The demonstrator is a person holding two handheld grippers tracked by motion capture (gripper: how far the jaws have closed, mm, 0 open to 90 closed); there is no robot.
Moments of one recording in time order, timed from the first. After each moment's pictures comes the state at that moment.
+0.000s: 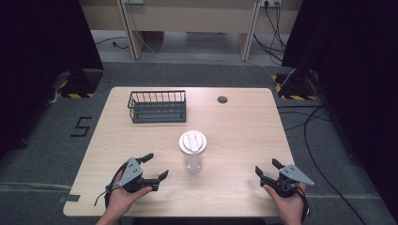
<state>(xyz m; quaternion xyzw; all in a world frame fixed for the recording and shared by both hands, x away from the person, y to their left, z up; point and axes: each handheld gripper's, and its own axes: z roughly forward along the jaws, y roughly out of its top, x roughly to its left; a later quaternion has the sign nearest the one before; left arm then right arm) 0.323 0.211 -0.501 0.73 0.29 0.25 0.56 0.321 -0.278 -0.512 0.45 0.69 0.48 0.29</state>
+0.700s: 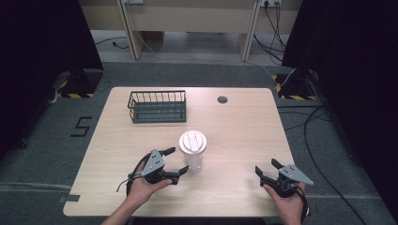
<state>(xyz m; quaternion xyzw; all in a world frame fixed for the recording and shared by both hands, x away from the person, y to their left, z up) 0.351 0.154 -0.495 0.74 0.25 0.22 0.58 0.321 -0.278 -0.512 0.45 0.69 0.48 0.29</state>
